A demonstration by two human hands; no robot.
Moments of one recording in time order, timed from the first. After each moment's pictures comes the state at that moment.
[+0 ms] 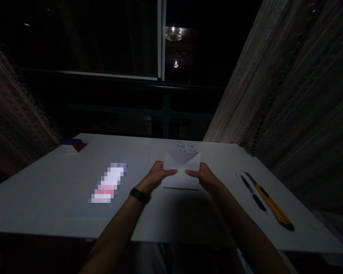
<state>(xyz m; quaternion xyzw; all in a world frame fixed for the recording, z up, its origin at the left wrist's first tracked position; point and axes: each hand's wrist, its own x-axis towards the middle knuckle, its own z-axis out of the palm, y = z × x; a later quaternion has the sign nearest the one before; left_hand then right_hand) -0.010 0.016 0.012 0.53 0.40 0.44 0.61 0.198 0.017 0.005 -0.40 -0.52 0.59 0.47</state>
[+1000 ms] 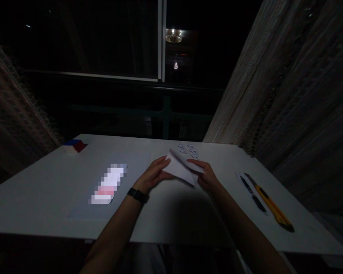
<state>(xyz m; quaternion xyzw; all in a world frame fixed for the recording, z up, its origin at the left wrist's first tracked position) -0.017 0.014 0.026 0.40 0.29 0.46 0.74 0.194 0.014 0.009 -0.39 -0.51 0.55 0.54</state>
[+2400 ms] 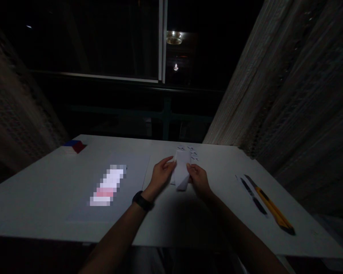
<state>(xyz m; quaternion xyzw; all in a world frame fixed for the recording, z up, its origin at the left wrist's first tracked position) 0.013 0.010 0.017 0.49 0.40 0.58 0.51 0.164 0.007 -0.004 -0.45 -0.47 0.50 0.57</state>
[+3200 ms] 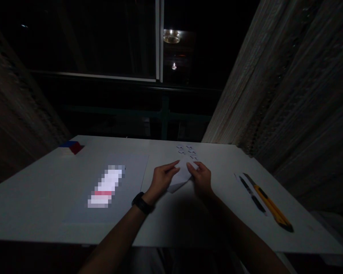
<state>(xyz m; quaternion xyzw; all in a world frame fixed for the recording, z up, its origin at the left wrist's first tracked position) 0.016 0.002 0.010 0.61 0.42 0.54 0.40 0.163 0.000 0.008 -0.43 -0.41 0.46 0.66</state>
